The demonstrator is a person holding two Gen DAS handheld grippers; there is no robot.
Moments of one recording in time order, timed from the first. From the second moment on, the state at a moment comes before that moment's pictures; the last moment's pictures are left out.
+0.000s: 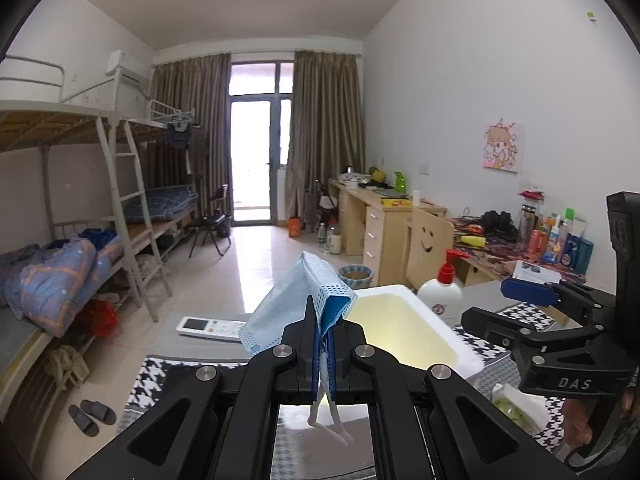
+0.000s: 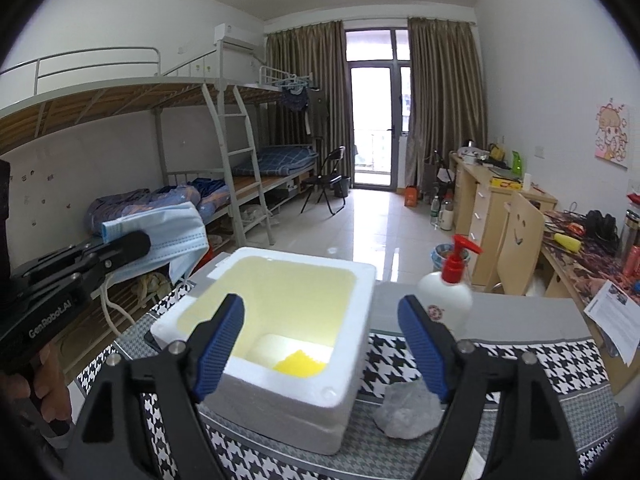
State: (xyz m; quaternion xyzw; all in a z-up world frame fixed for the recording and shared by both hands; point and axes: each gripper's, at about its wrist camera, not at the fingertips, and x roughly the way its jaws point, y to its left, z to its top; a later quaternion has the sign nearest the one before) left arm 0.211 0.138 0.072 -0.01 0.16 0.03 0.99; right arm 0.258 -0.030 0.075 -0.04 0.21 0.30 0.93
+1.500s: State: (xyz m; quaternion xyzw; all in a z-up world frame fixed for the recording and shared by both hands) left arm 0.257 0.089 0.057 0.00 0.18 0.07 0.98; right arm 0.253 -0.103 0.069 0.00 0.20 0.24 0.95
